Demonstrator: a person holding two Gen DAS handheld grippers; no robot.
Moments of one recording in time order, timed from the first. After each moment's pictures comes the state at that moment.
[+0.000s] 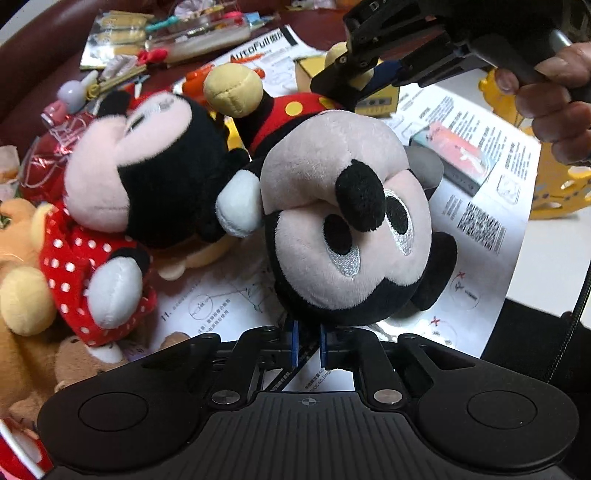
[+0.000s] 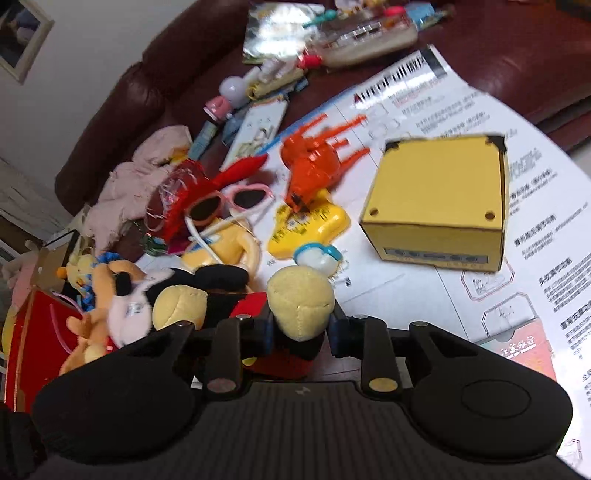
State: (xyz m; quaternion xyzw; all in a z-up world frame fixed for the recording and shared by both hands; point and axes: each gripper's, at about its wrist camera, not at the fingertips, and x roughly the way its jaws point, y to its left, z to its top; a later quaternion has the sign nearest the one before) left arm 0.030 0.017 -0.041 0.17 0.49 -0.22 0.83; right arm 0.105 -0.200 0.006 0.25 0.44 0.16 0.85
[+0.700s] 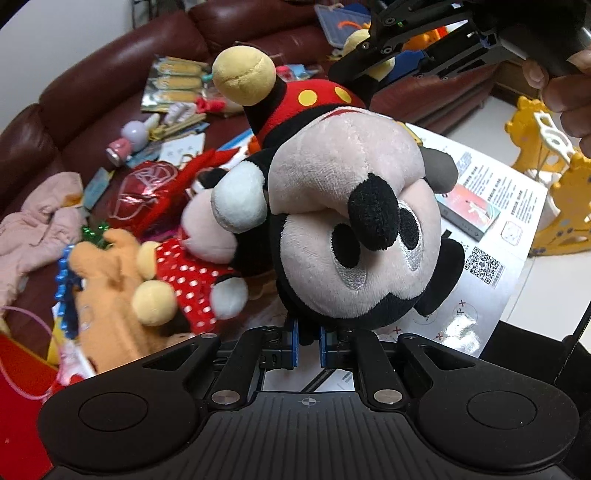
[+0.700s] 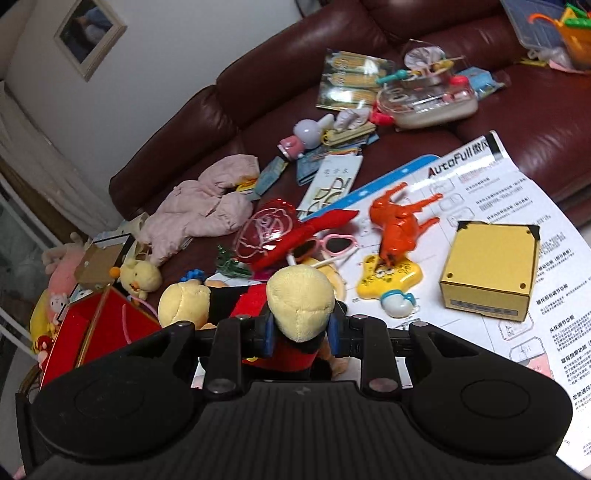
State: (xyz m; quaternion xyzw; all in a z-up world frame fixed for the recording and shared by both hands) left arm -0.014 0.035 0.035 0.18 0.42 -0.16 0.88; right arm 0.069 -0.172 0.104 0.22 0.38 0.22 0.87
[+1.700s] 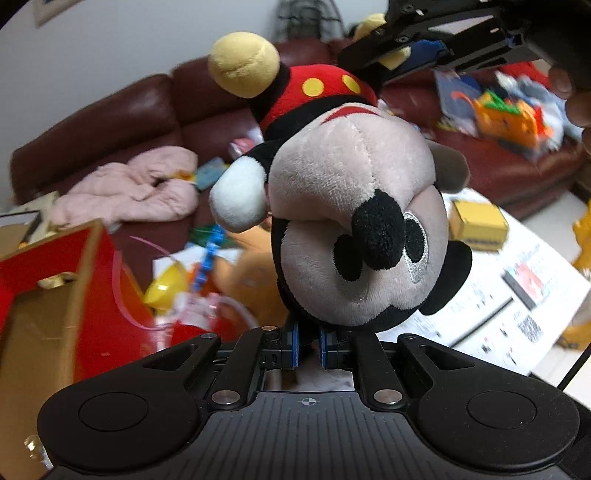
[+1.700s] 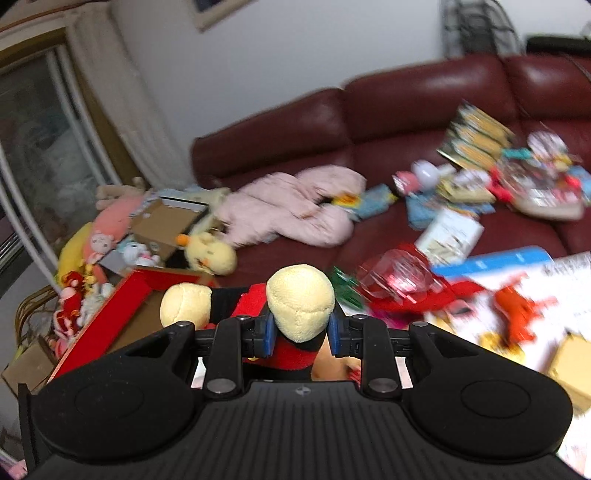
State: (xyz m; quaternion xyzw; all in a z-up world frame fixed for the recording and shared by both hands) left arm -0.073 0.156 0.115 0.07 0.36 -0.01 0.93; right arm 0.044 -0.005 0.221 0.09 0.30 0.35 0.88
